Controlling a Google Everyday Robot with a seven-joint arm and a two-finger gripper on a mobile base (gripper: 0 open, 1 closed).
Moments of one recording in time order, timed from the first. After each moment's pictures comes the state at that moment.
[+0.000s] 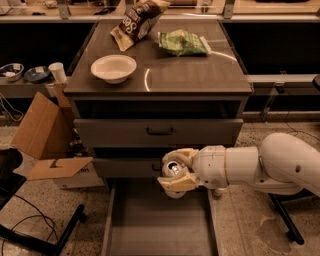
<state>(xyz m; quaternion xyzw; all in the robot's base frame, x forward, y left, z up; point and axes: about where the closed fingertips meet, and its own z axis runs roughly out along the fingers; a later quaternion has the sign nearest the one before) 0.445 -0.026 0.760 -0.52 0.65 0.33 0.45</state>
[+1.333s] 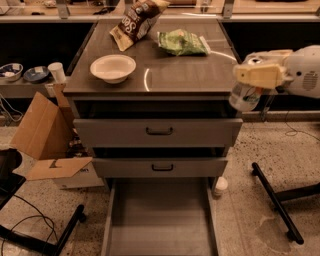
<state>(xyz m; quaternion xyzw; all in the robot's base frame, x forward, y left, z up) 0.551 -0.203 0.978 -0.31 0.73 0.24 0.56</state>
